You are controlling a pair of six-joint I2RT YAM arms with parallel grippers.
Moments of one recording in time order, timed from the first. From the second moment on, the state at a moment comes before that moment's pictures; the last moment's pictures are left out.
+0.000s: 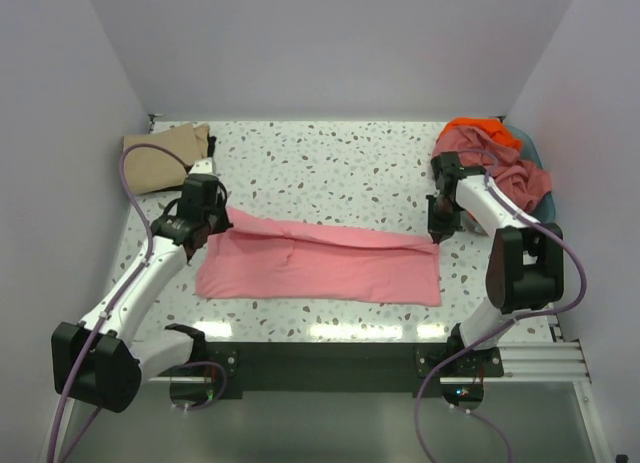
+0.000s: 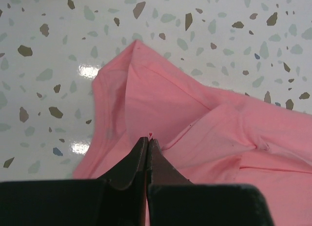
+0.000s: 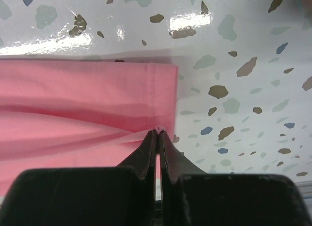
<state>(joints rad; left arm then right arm) -0.26 1.12 0.87 -0.51 -0.24 -0.40 0.11 1.66 1.20 -0.95 0.12 0.24</state>
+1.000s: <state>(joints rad) -0.26 1.07 0.88 -0.63 -0.30 -0.50 0.15 1.56 1.15 -1.01 0.13 0.28</state>
